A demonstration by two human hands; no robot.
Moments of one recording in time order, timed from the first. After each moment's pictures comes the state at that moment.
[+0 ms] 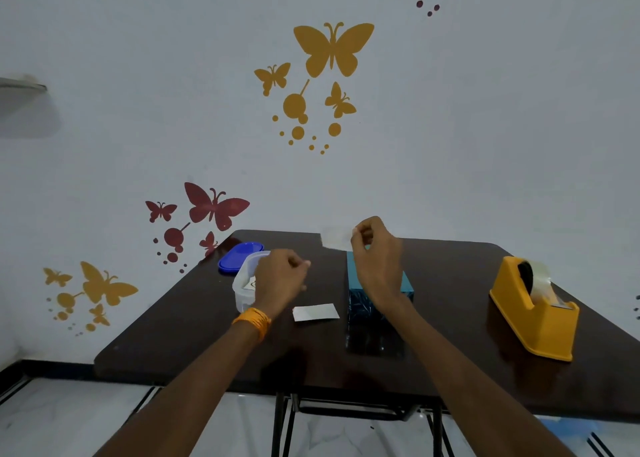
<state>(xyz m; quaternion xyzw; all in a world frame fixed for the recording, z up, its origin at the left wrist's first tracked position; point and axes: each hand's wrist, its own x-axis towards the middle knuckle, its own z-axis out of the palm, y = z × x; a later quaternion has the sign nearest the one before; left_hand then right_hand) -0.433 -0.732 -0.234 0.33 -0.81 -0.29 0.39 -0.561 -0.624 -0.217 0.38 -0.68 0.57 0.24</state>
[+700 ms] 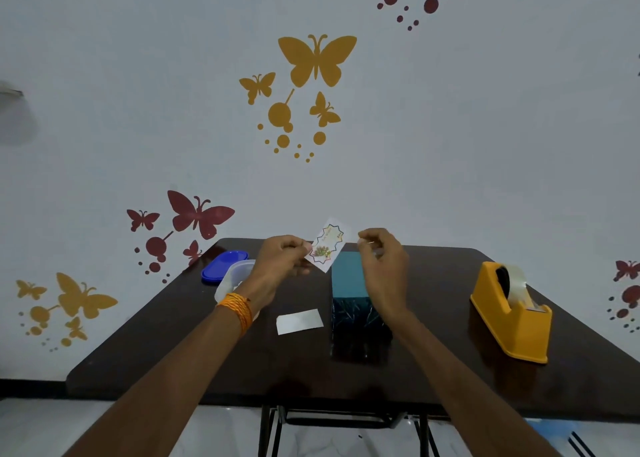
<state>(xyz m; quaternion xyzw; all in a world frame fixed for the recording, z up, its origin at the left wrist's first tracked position) -0.448 -0.719 -0.193 0.21 -0.70 -0.59 0.36 -0.571 -0.586 -0.214 0.36 -0.64 0.66 0.17</state>
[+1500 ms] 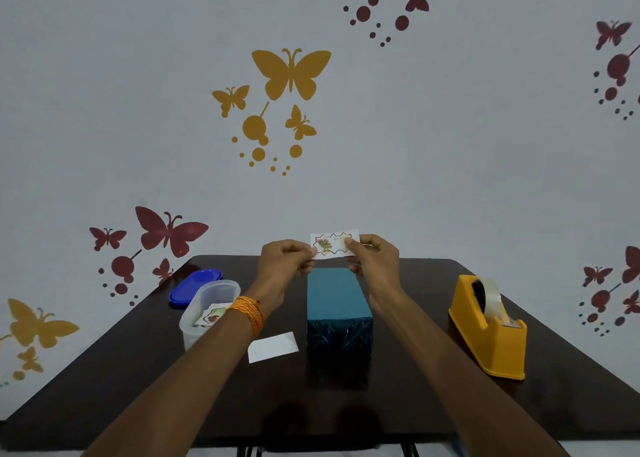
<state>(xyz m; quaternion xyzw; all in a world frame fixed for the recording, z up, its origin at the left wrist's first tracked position) -0.507 -0.710 -0.178 0.18 -0.65 -0.63 0.39 -0.615 -0.583 -0.180 0.25 -0.57 0.78 -0.06</state>
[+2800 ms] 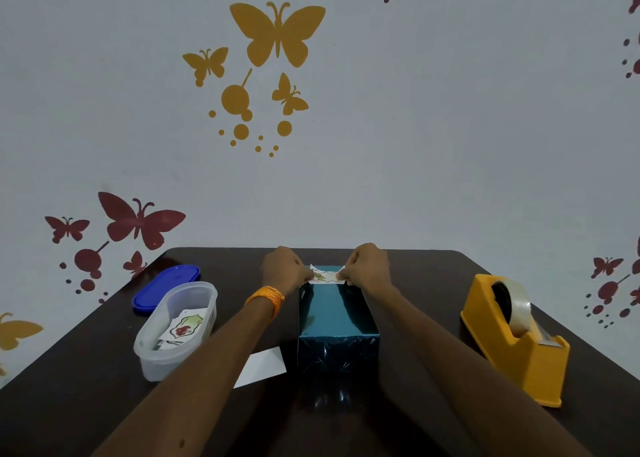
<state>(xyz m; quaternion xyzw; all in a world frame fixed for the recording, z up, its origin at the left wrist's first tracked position) -0.608 -0.772 -0.223 0.30 -0.86 -0.31 0.28 -0.726 -0.647 -0.223 0.28 -0.87 0.40 0.03</state>
